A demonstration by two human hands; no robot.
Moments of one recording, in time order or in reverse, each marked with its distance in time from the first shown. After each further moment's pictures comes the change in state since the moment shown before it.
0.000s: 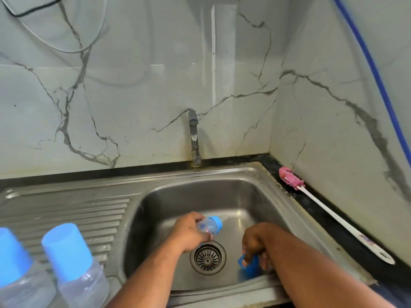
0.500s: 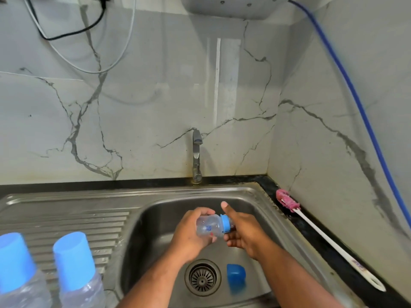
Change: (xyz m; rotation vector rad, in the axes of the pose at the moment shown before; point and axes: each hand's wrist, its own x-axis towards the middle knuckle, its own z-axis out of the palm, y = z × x) left_hand -0.008 0.024 -0.008 -0.226 0.202 0.340; right_hand -0.076 -0.051 -0.011 1.265 0.416 -0.414
